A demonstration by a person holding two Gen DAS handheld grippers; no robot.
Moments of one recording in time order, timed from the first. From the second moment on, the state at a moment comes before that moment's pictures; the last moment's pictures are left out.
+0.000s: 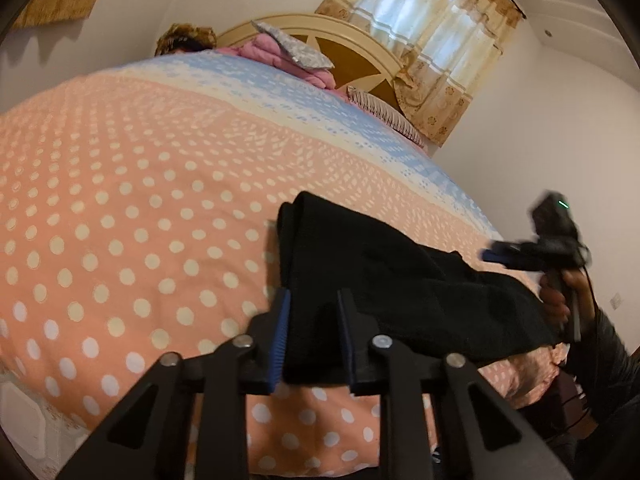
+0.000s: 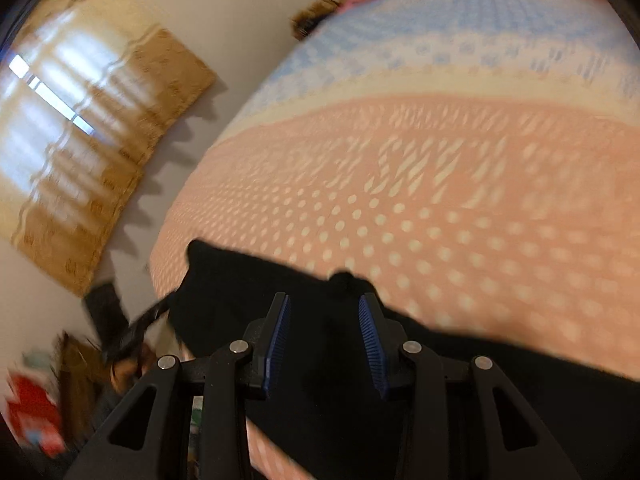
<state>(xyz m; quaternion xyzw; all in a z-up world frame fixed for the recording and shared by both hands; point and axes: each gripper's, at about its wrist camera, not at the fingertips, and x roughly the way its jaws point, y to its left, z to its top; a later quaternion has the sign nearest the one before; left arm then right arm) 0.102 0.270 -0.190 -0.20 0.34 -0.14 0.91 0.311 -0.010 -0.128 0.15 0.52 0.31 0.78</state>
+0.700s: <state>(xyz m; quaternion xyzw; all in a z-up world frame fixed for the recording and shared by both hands) 0.105 0.266 -0.179 -0.16 0.31 -0.14 0.93 0.319 0.005 -0.127 0.09 0.47 0.29 0.83</state>
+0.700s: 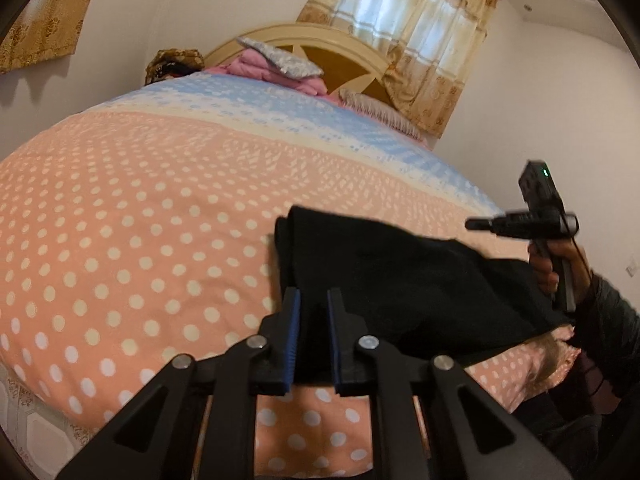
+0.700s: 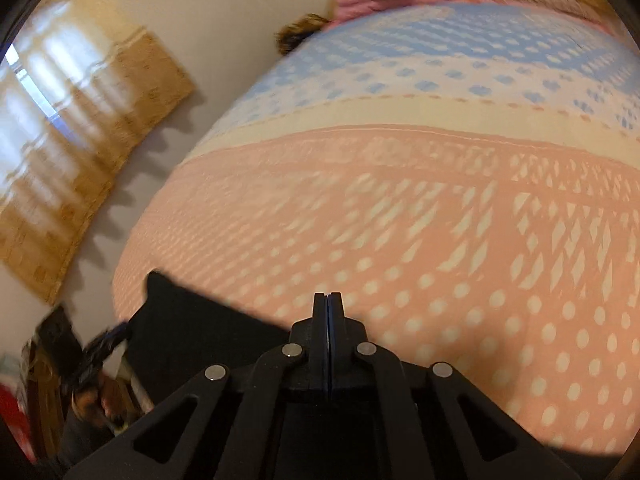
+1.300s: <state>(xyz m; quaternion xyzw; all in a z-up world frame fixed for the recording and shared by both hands) 0.106 0.249 -0.191 -0.16 0.34 -0.15 0.91 0.173 0.104 -0.152 -0.15 0.44 0.38 0.80</state>
